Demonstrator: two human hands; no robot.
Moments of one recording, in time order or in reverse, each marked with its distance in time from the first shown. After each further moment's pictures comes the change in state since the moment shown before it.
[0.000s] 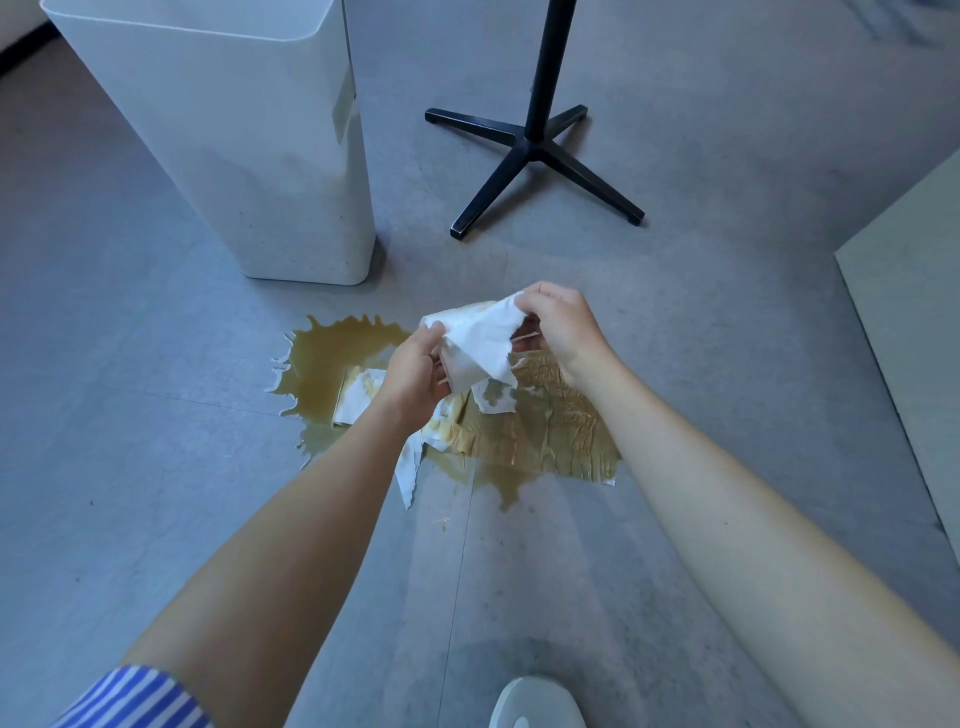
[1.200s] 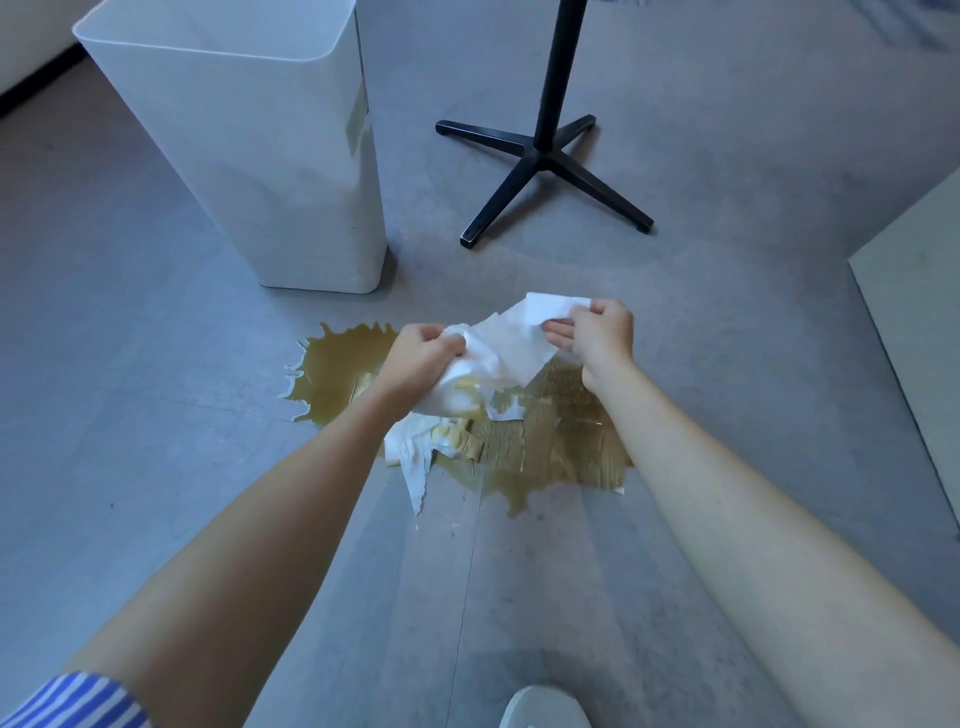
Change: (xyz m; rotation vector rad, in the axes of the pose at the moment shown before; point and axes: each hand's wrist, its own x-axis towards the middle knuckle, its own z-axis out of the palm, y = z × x) left_hand -0.008 0.030 -0.005 0.735 0.050 0.221; right_hand 0.026 0.022 -0.017 0.184 0.368 0.102
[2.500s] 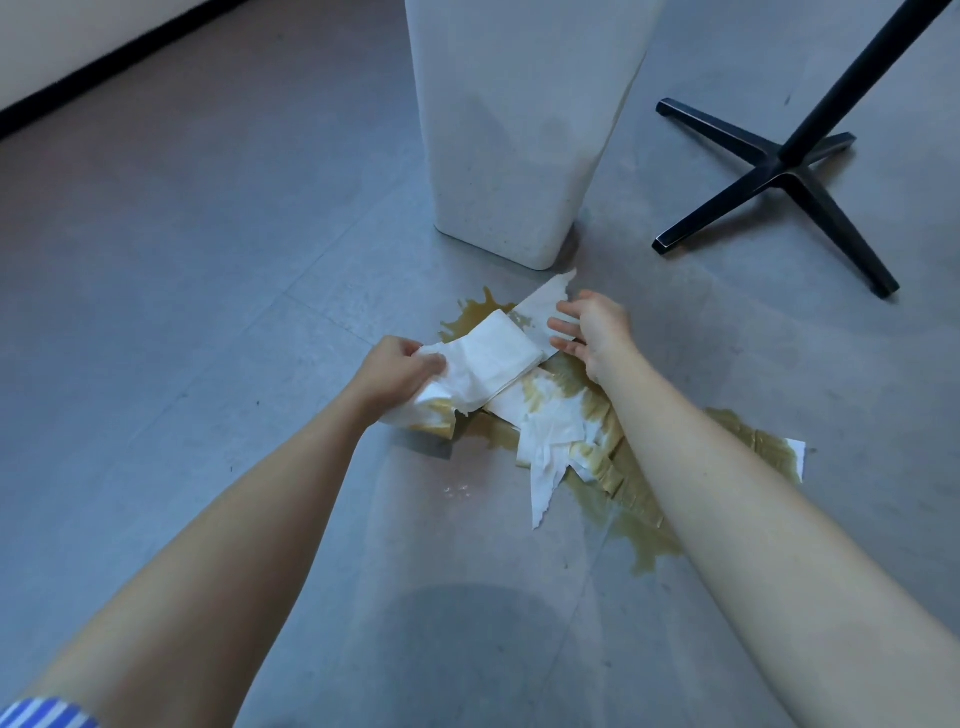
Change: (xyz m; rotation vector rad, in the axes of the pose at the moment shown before) left_hand -0.019 -0.121 -0.150 0.075 0.275 -0.303; right_hand -0.017 0.038 0.193 -0.093 -0.397 0.228
